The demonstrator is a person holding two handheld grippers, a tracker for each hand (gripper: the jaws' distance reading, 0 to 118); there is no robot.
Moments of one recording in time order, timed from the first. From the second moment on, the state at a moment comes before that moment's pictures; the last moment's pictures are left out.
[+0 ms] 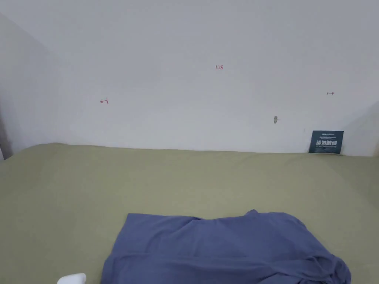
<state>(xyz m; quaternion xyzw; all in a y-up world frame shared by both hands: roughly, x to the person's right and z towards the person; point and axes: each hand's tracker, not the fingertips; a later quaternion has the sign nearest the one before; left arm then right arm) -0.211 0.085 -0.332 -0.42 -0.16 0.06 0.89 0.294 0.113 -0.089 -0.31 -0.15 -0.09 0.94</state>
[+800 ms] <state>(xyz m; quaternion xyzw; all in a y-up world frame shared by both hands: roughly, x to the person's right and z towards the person) -0.168 0.060 -0.379 -0.46 -0.16 0.00 0.87 0.381 0.056 -0.218 -0.41 -0.18 -0.14 0.88</state>
